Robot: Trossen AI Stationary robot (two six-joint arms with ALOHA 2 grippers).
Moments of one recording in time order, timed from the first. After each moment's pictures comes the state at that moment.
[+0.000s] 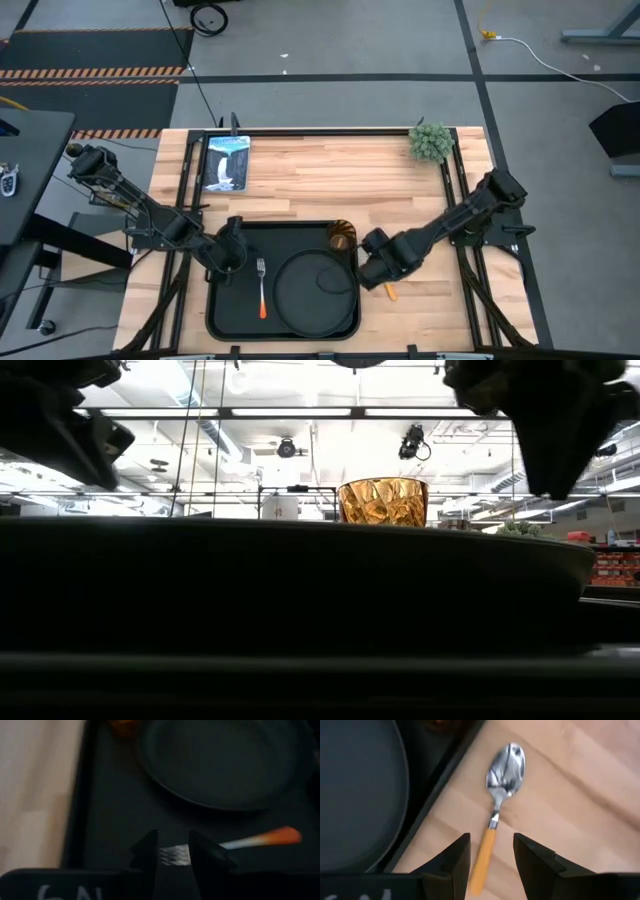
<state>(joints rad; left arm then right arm) -0.62 0.98 0.53 -0.36 -0.42 -0.37 0.49 1.76 1.37 -1.16 0.16 1.48</state>
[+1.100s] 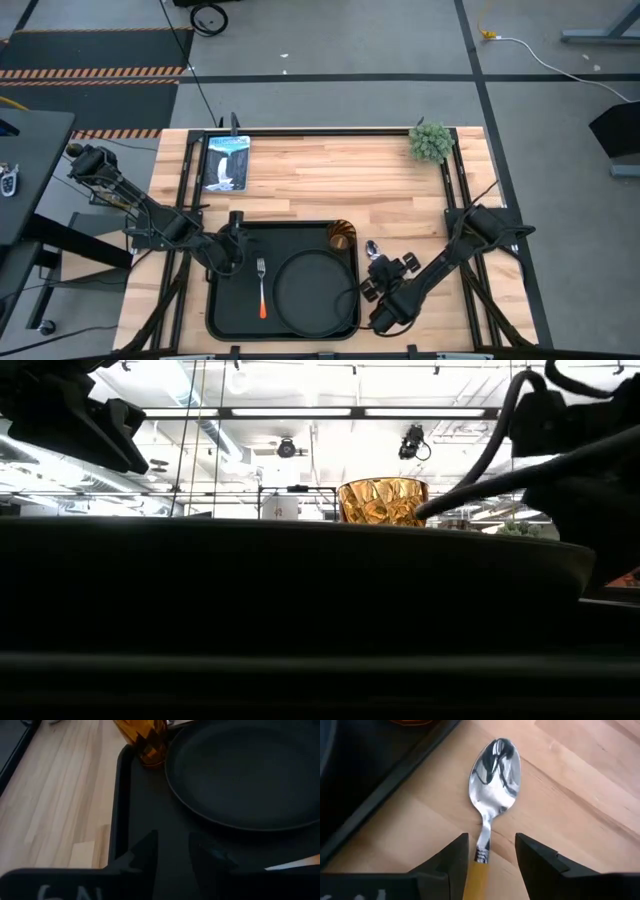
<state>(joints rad) -0.62 0.98 0.53 -0.30 -0.58 -0.20 0.72 2.07 1.31 -1.14 0.57 1.79</state>
